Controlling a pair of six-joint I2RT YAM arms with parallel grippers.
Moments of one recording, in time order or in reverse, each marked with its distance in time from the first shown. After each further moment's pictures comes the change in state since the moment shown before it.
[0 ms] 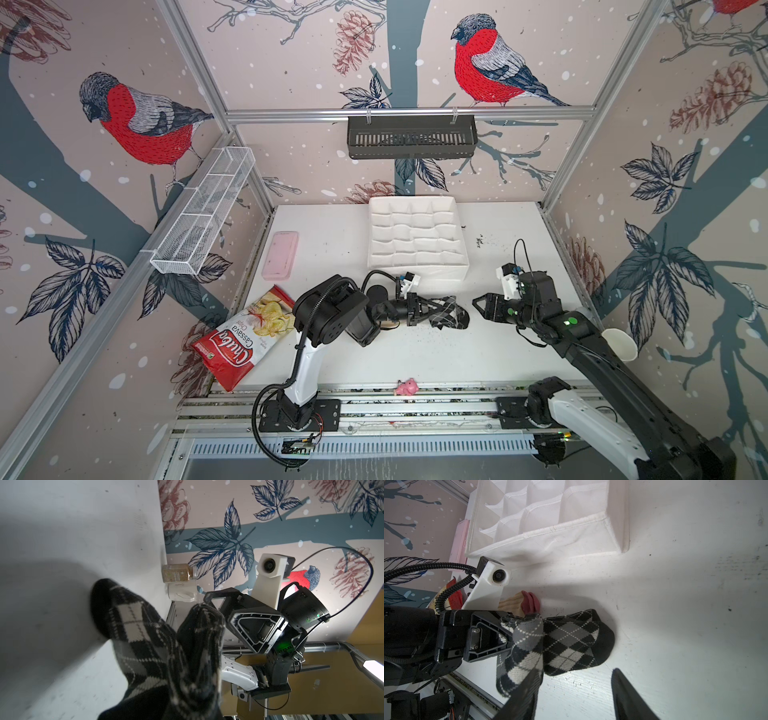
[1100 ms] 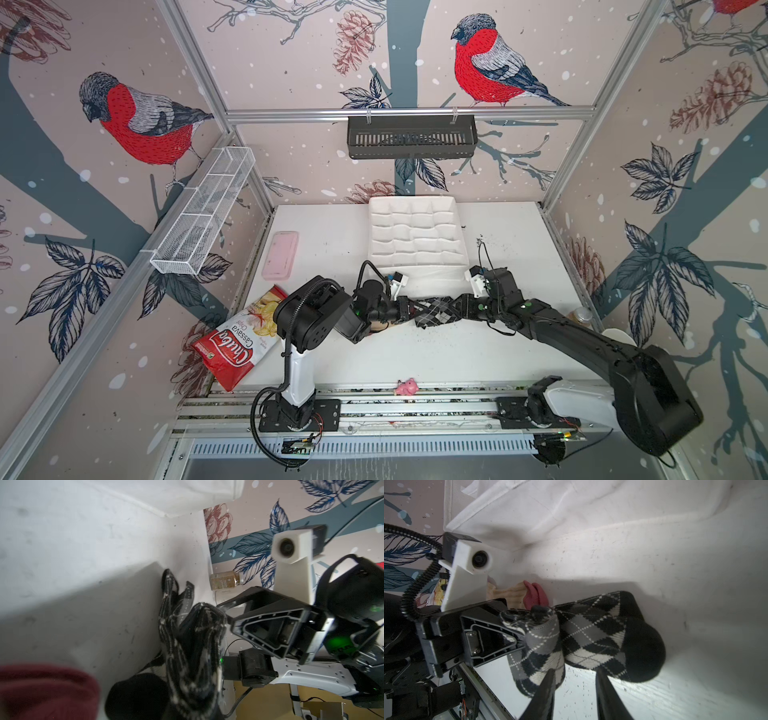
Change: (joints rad) left arm 0.054 -0.111 -0.021 -0.439 -0.055 0.446; right arm 0.126 0.386 -0.052 0.388 -0.092 0.096
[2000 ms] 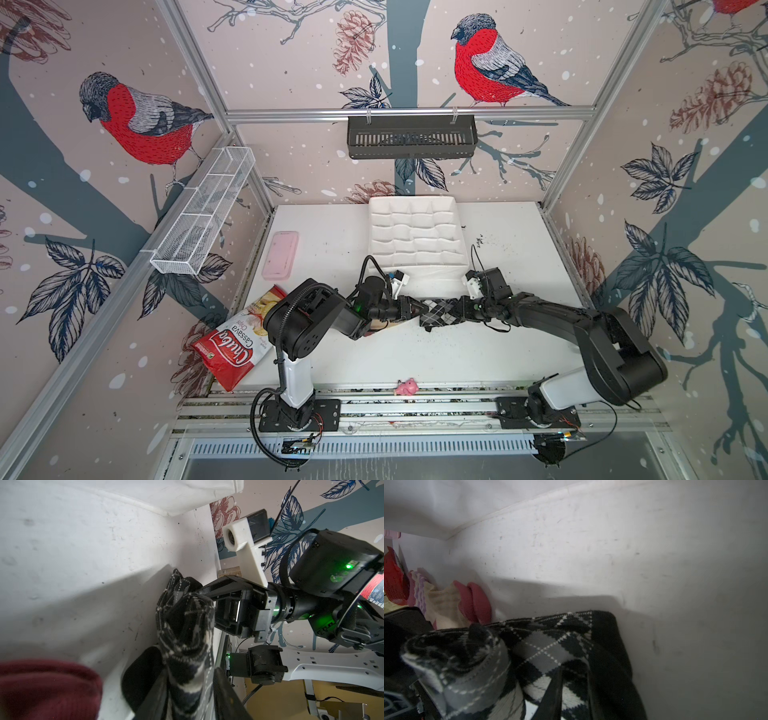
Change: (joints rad) left arm 0.001 -0.101 0.029 -0.177 -0.015 0.108; right arm -0.066 0.236 0.026 0.020 0.030 -0.095
